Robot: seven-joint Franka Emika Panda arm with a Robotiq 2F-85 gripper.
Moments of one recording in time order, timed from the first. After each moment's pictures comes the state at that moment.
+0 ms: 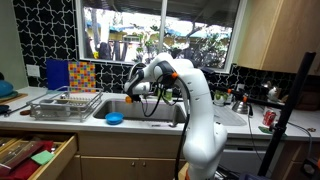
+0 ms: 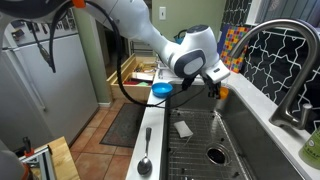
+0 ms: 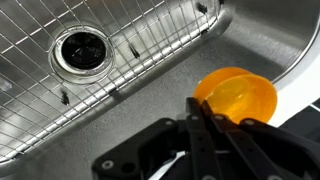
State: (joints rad) arm -0.06 0.42 -0.24 -1.83 0.17 2.78 0.90
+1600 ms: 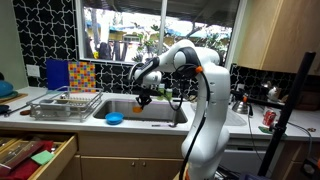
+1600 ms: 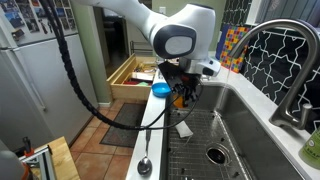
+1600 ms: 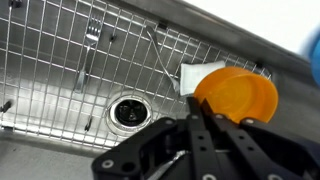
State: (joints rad) arm -0.15 0.07 -0.19 -2.08 0.18 2.22 -0.01
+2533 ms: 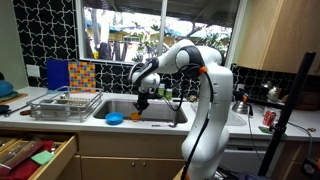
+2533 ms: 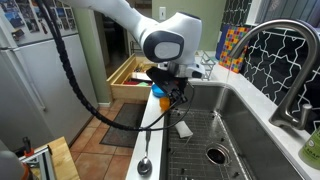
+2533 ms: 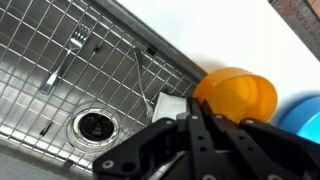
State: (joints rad) arm -0.15 0.03 -0.14 -2.17 0.19 2.21 -0.25
